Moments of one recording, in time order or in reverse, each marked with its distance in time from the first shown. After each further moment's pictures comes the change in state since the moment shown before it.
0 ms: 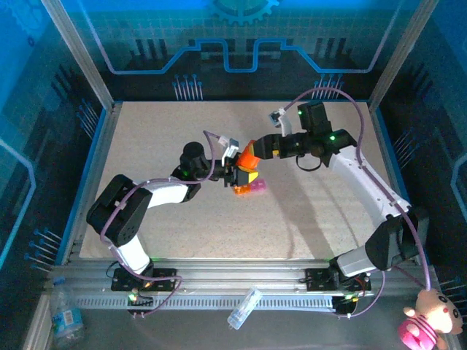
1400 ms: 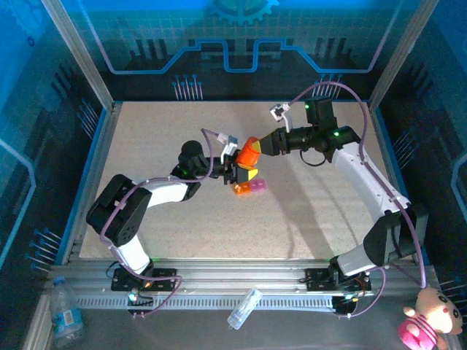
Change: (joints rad) left arm 0.006 0.000 0.014 0.032 0.005 -0.025; right arm -0.046 0.026 -0.008 0.103 -0.217 -0.162
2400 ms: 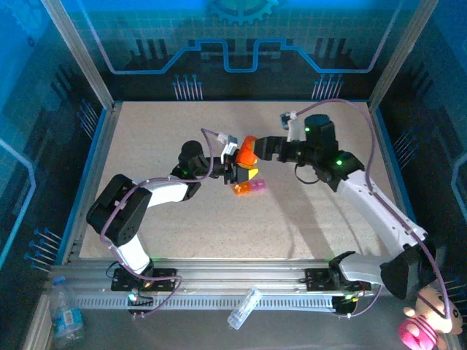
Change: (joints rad) left arm 0.000 0.002 0.000 0.009 -0.011 0.001; right arm 0.105 -0.251 -0.223 0.207 0.432 0.395
